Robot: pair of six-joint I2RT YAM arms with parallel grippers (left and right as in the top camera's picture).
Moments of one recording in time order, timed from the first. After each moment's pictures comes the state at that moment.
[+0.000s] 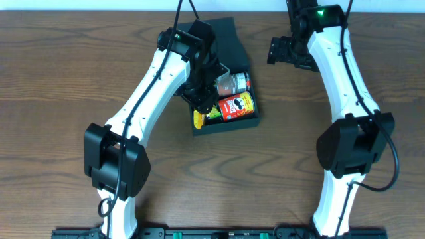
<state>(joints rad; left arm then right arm) -0.45 2.03 1.93 -1.43 0.21 0.33 0.17 2.16 2.14 -1.33 0.12 0.40</state>
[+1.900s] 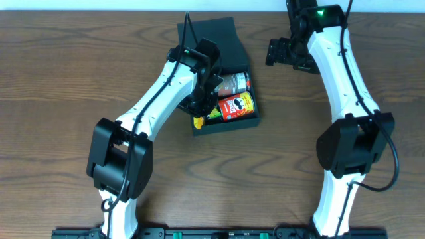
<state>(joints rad) -0.49 2.03 1.73 -1.28 0.12 0.09 0.17 2.16 2.14 -1.35 0.08 0.40</state>
